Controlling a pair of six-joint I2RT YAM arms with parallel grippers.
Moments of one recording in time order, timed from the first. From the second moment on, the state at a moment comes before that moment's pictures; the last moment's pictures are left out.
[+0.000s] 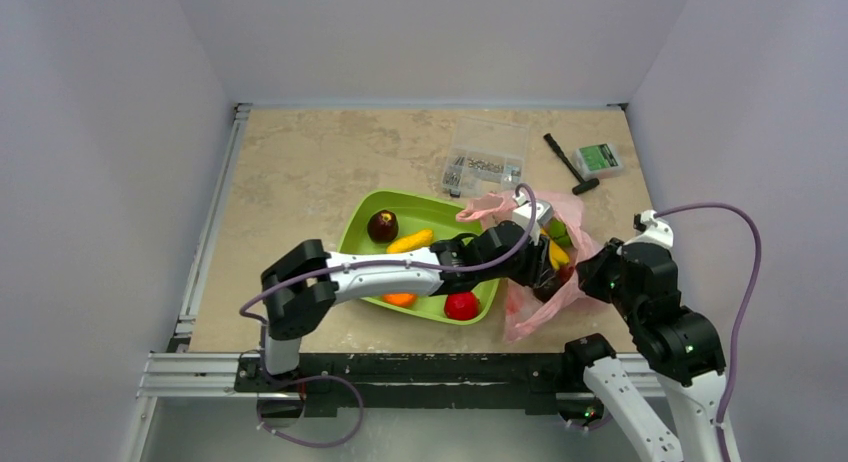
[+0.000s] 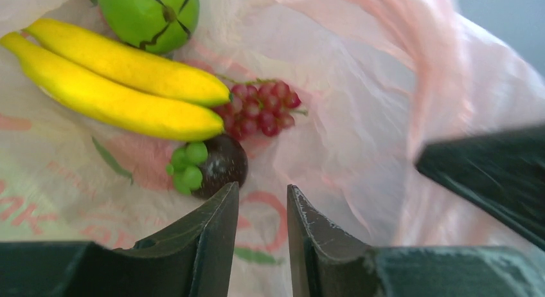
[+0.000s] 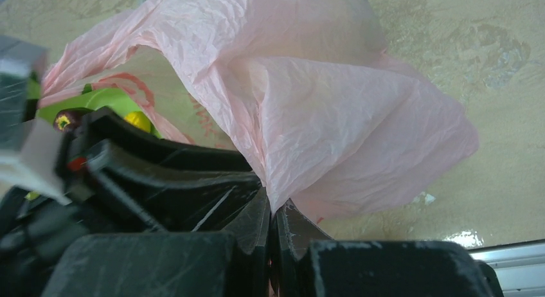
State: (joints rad) left arm -1.23 1.86 1.40 0.04 -0.08 -0.64; right arm 0.29 0.48 0.98 -1.12 0.24 0.61
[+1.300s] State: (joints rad) left arm -1.23 2.25 1.61 0.03 -0.10 -0.53; right arm 0.29 0.45 0.97 -1.12 0.21 0.61
